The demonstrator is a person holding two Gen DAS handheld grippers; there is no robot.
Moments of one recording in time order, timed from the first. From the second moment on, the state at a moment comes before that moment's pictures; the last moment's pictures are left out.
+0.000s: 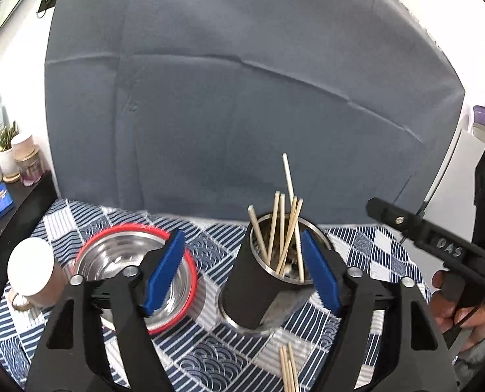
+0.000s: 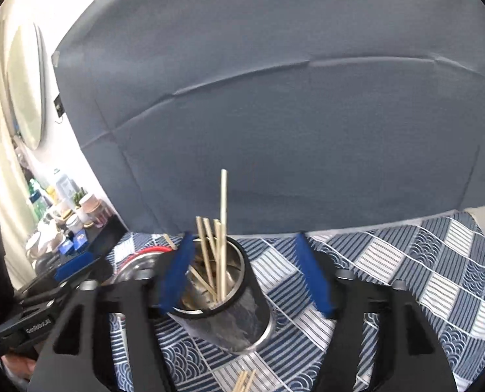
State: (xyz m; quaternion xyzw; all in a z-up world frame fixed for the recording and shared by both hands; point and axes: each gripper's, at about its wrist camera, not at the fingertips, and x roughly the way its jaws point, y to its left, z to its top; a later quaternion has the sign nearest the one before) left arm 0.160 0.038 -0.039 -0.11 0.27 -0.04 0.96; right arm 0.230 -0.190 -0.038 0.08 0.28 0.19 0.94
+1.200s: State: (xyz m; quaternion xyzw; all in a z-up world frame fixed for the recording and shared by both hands) left arm 0.115 -0.040 -0.210 0.02 0.52 -0.06 0.85; right arm 0.164 -0.272 -0.156 0.11 0.45 0.08 0.88
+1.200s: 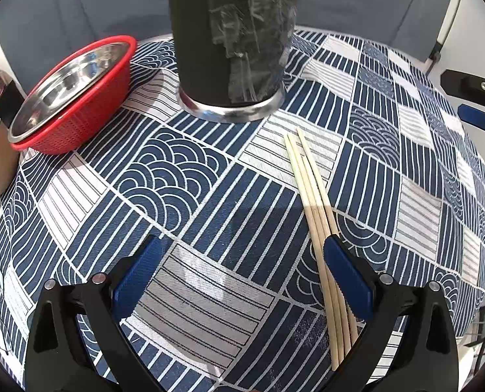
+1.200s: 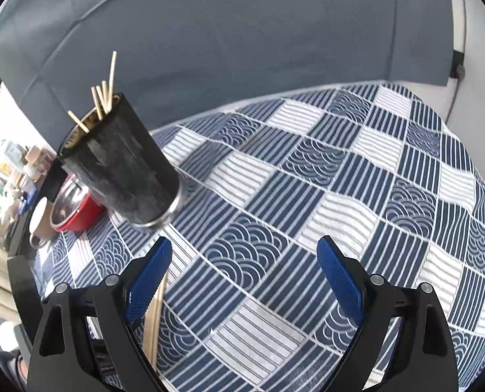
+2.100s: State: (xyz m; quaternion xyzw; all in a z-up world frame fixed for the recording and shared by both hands) left arm 0.137 -0.054 -0.223 0.04 0.54 -0.04 0.84; right arm 0.162 -0.254 -0.175 0.08 0.48 0.09 0.87
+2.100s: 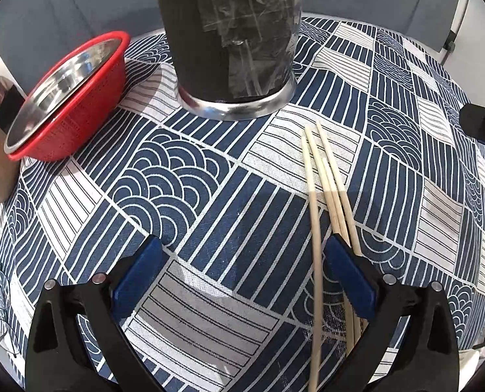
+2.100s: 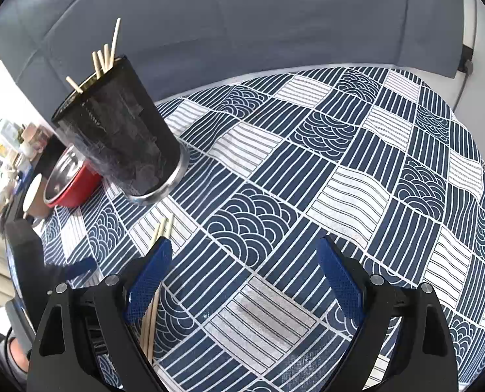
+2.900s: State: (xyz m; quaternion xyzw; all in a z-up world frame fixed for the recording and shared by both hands) left arm 0.104 0.032 -0.224 -0.01 0.53 0.03 0.84; right arm 0.158 -0.169 -0.231 -0.04 0.54 0.10 0.83
